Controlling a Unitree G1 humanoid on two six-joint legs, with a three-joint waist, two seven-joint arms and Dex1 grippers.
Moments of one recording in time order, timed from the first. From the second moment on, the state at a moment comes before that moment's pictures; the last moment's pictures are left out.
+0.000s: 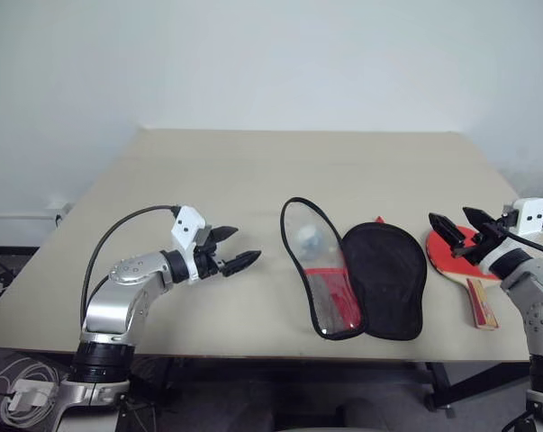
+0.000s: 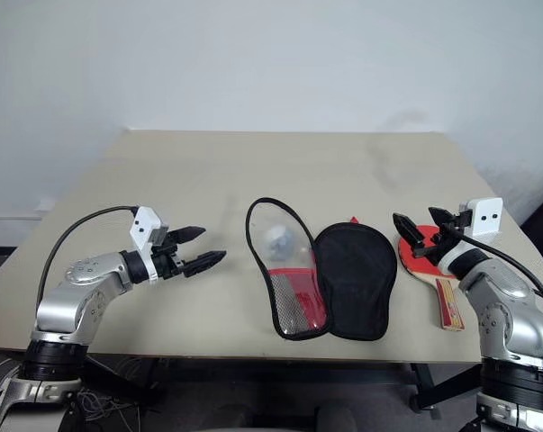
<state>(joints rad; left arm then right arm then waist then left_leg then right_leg) -0.28 0.55 0.03 -0.03 -0.40 0.47 -0.86 -0.20 -0.53 -0.37 -0.04 0.52 0.47 0.54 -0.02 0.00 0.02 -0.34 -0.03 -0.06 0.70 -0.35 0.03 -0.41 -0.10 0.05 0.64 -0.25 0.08</state>
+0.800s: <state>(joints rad) -0.32 0.52 -0.06 -0.03 -0.41 0.51 -0.94 -0.04 -0.54 -0.48 -0.10 0.53 0.57 0.42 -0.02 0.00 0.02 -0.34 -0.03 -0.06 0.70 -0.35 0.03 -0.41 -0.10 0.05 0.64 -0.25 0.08</state>
